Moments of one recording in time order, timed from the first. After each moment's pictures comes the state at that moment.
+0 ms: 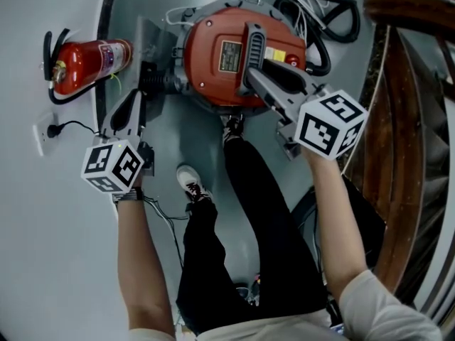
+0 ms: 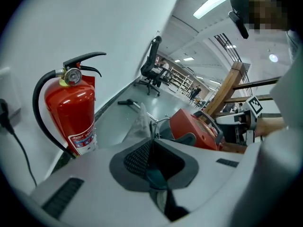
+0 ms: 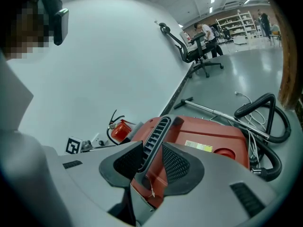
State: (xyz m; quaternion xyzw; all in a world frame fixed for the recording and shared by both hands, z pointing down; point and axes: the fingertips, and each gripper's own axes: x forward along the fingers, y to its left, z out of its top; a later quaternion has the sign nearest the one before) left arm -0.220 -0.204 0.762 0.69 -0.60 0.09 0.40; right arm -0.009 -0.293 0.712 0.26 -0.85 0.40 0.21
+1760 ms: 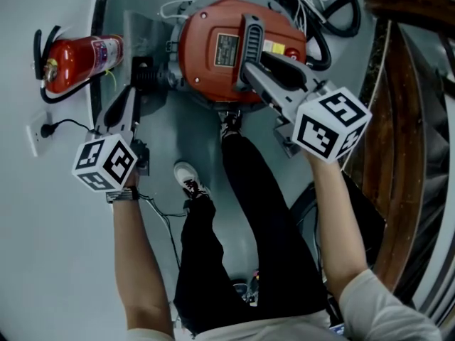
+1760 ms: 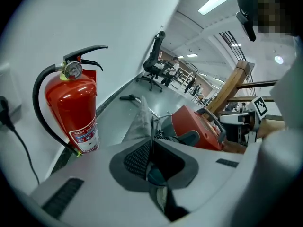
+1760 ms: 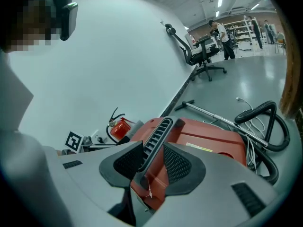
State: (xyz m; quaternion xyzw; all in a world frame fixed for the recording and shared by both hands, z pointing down) left arm -0.219 -0.203 0.772 0.67 -0.60 0.11 0.43; right arm -0.010 -0.292 0.711 0.26 -0.87 0.37 0.22
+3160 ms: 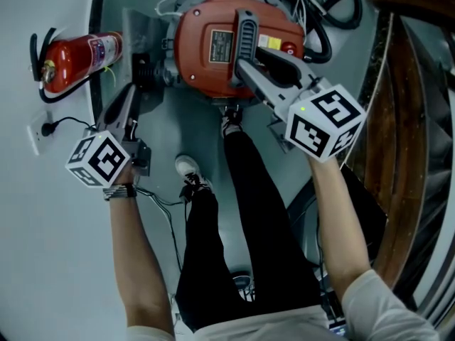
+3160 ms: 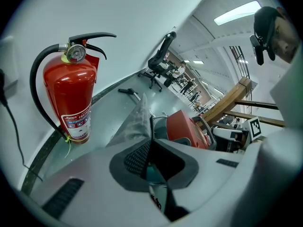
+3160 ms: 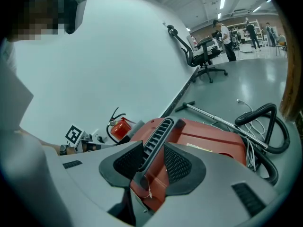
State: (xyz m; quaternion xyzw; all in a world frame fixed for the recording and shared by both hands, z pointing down) left arm -0.207 -0.204 0.768 0.65 -0.56 0.05 0.50; right arm -0.012 -0.291 0.710 0.26 -0.87 0.35 0.22
